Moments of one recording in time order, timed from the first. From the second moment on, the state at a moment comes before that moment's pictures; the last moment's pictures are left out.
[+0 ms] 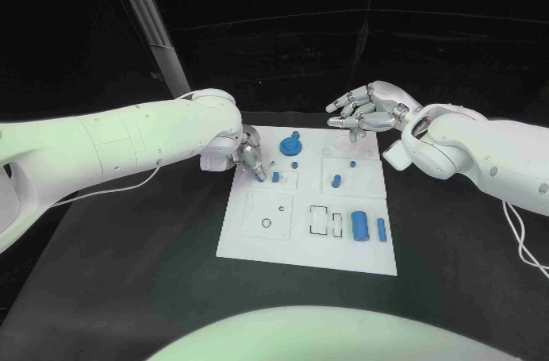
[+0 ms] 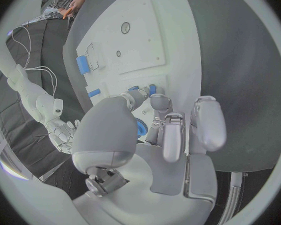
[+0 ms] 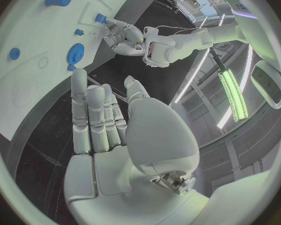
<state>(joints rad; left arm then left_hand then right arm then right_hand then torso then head) 1.39 -0.50 -0.22 1.16 -0.92 0.35 -0.56 1.16 -0.07 0.65 0.11 0.04 0.83 0.07 0.77 0.44 1.21 -0.02 1.10 0.76 1.47 -0.08 1.57 1.31 0.06 1.46 0.03 1.25 1.31 1.26 -0.74 -0.04 1.31 -0.74 -0.17 0.24 1.40 0.00 -0.08 0.13 0.34 0.80 0.19 0.22 0.08 0.91 0.10 0.80 0.54 1.26 0.03 0.98 0.80 0.18 1.11 0.13 0.84 0.45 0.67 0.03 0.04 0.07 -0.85</state>
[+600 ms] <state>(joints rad) 1.39 -0.48 -0.22 1.13 -0.92 0.37 -0.58 1.13 -0.06 0.66 0.10 0.05 0.83 0.06 0.77 0.44 1.21 -0.02 1.10 0.76 1.47 -0.08 1.57 1.31 0.06 1.46 0.03 1.25 1.31 1.26 -0.74 -0.04 1.31 -0.74 -0.17 0.24 1.40 0.00 -0.07 0.13 0.34 0.80 0.19 0.23 0.08 0.91 0.11 0.80 0.54 1.26 0.03 0.98 0.80 0.18 1.11 0.13 0.84 0.45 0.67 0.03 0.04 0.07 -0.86</state>
